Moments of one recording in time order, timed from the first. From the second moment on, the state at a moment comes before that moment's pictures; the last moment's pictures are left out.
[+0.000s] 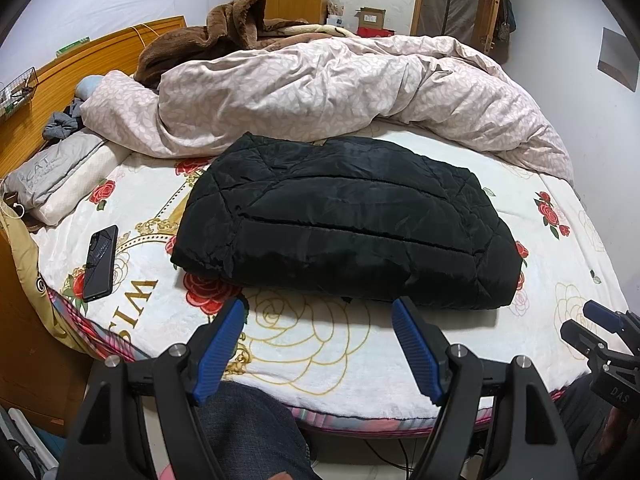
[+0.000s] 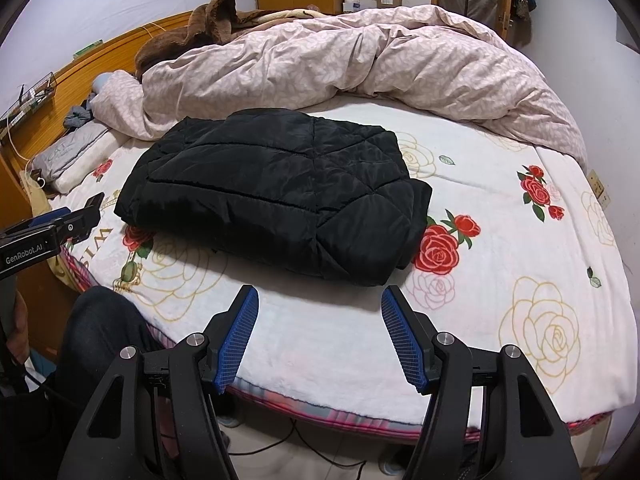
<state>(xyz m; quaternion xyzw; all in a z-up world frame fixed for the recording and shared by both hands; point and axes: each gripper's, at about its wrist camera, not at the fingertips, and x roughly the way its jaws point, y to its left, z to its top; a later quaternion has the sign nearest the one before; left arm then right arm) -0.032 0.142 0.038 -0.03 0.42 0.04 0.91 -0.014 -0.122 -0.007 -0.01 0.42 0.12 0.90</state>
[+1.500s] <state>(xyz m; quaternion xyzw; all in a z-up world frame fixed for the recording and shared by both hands) -0.030 0.144 0.037 -0.03 0.42 0.03 0.91 -0.013 -0.125 -0.009 -0.01 0.42 0.13 0.90</state>
